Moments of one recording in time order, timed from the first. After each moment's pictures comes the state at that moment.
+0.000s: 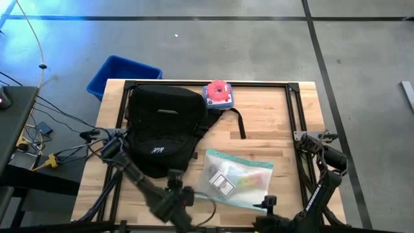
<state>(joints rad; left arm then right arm) -0.70 2.16 2.04 -1.58 -0.34 -0.60 1.10 2.06 1.65 -1.06 0.69 1.06</state>
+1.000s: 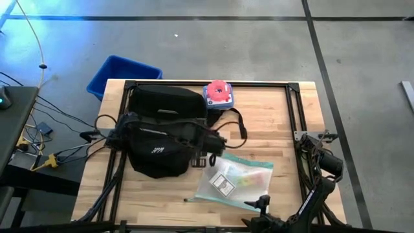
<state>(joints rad) -0.22 2.10 2.24 -1.57 -0.22 -0.22 1.07 2.16 1.65 -1.03 0.88 1.02</state>
